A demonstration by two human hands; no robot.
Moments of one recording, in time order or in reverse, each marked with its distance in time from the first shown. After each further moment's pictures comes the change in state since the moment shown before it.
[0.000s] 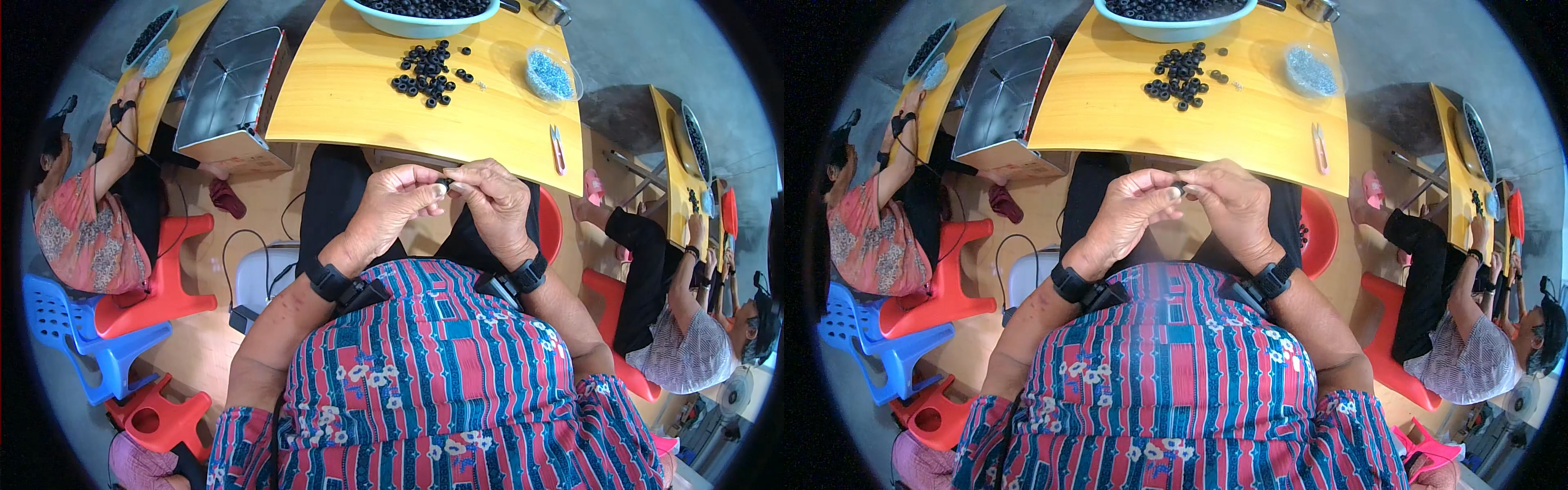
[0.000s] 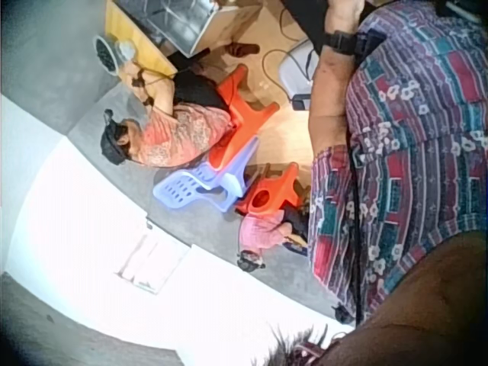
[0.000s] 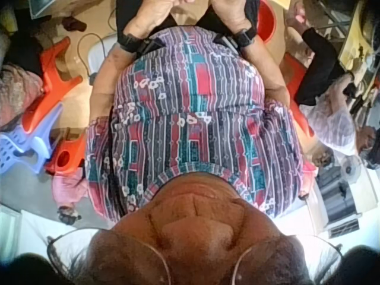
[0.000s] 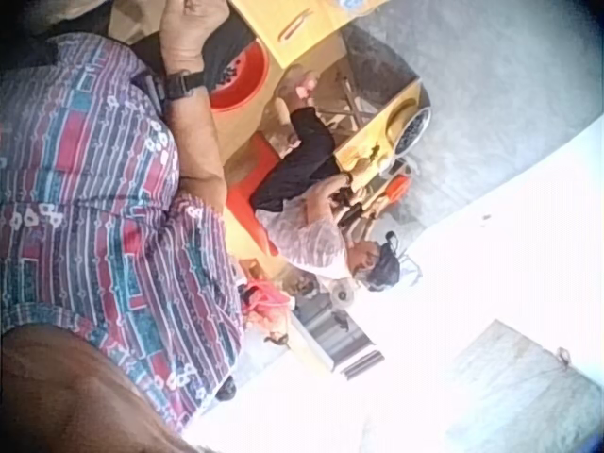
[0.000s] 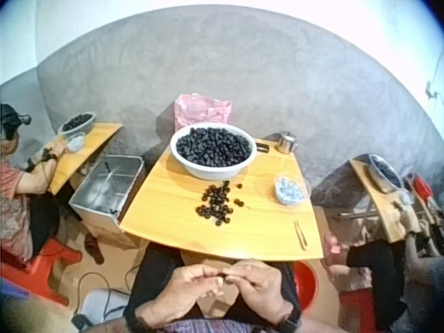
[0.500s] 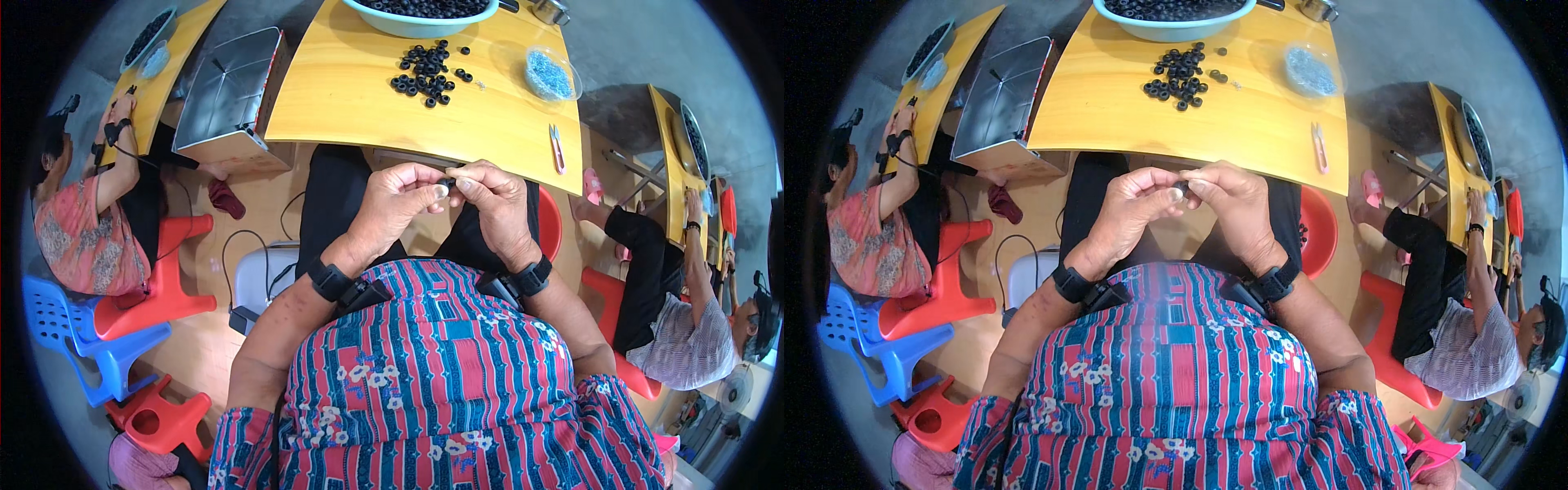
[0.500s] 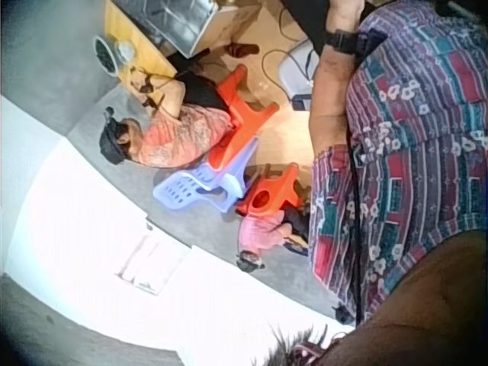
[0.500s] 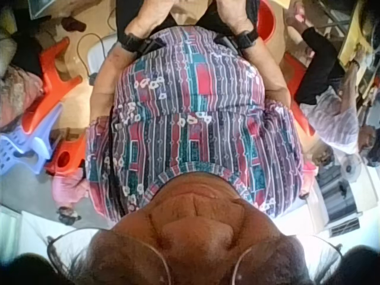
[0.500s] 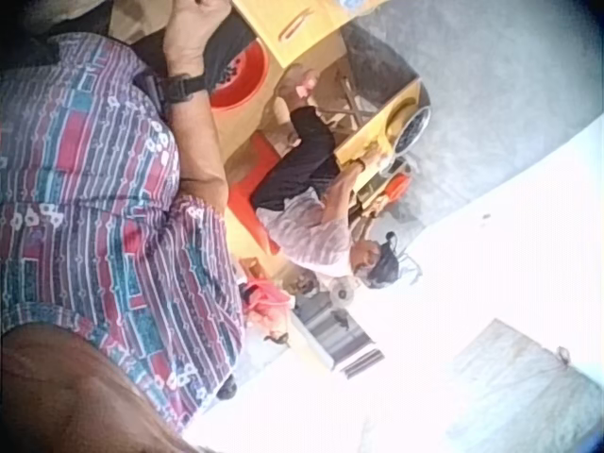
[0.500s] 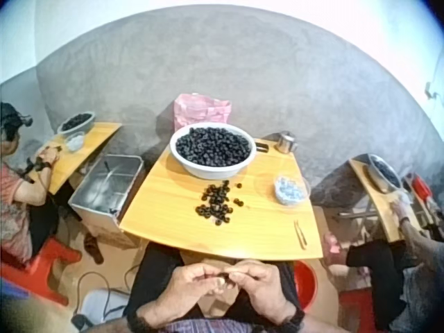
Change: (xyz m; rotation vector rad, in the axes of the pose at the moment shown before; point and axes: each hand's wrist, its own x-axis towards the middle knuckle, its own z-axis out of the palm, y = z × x) left_hand 0.001 -0.001 0.000 0.147 0.012 0.102; right_hand -0.004 0.005 -0.001 0.461 -0.037 0.347
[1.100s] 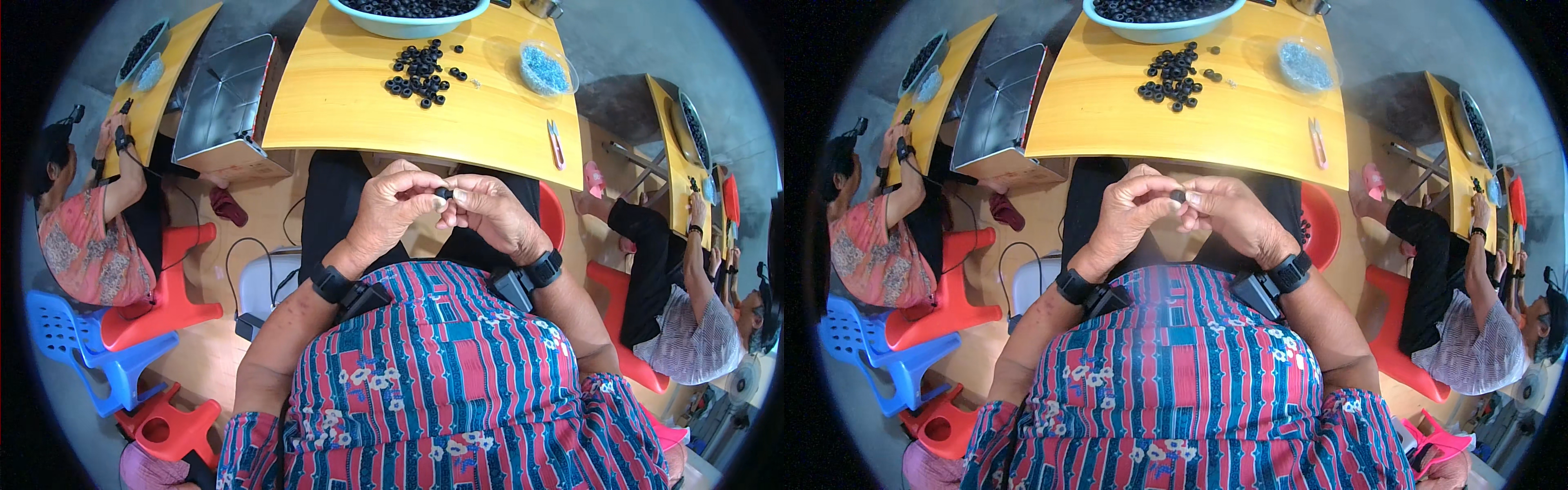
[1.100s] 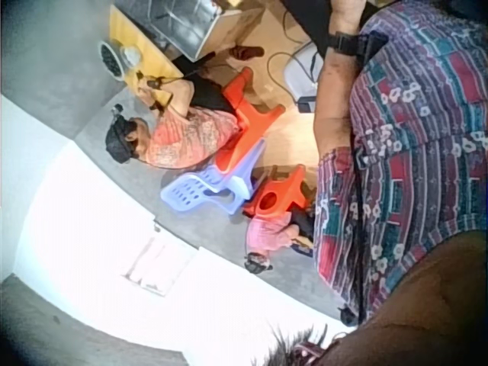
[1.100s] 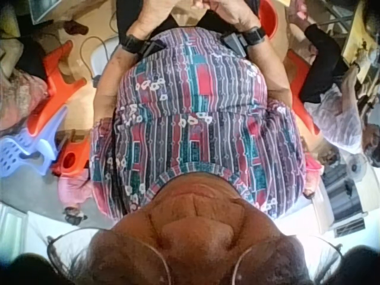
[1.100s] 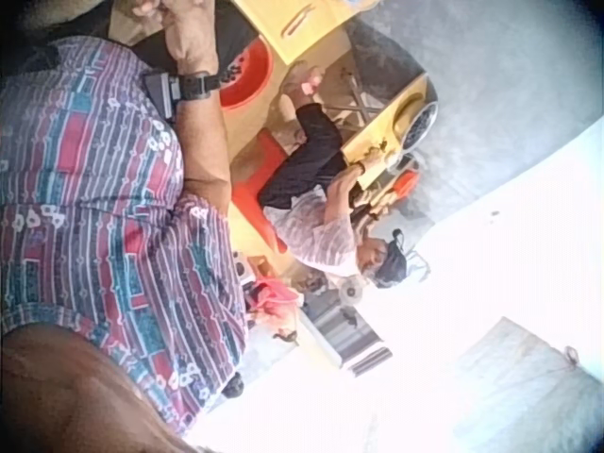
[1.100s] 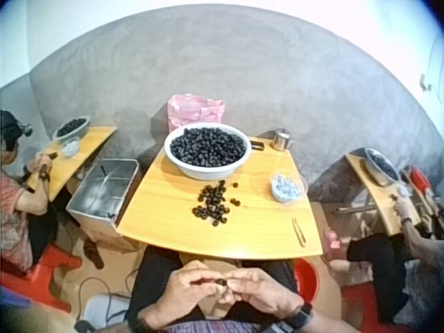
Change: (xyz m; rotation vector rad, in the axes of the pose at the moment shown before) left_hand 0.002 -0.003 -0.009 0.408 -0.035 0.311; right_hand 0.003 0.003 -0.015 0.476 -0.343 0.479
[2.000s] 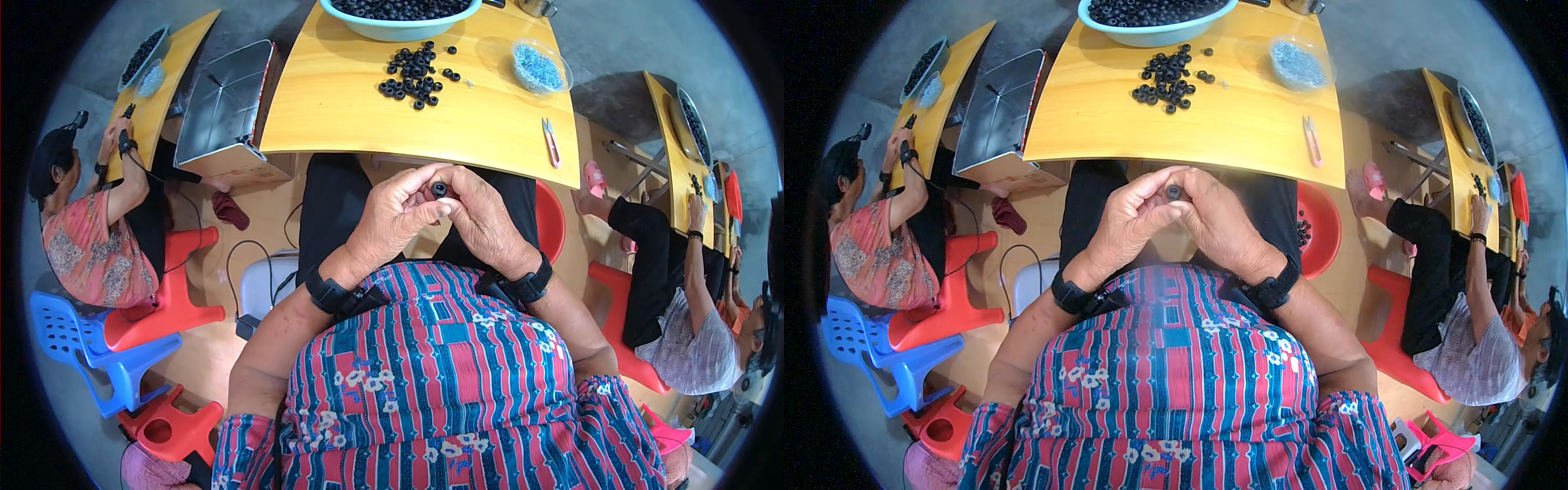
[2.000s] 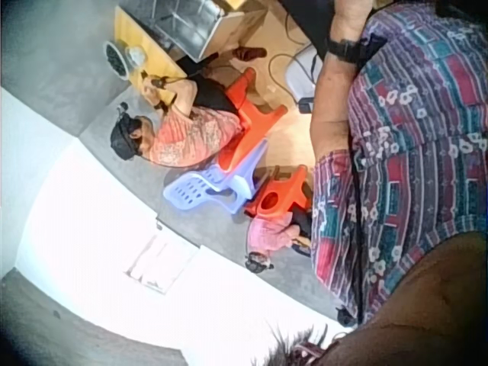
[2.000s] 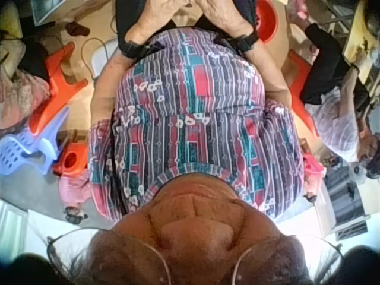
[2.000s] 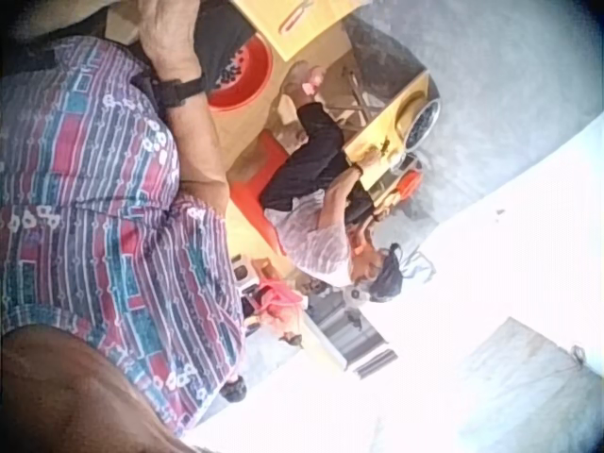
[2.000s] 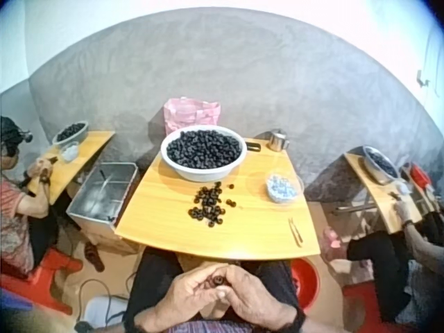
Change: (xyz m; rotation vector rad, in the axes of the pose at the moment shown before) left_hand -0.002 0.013 0.010 -0.125 -0.119 -0.047; right_hand -0.004 -0.005 0.026 -1.110 0.192 -0.610
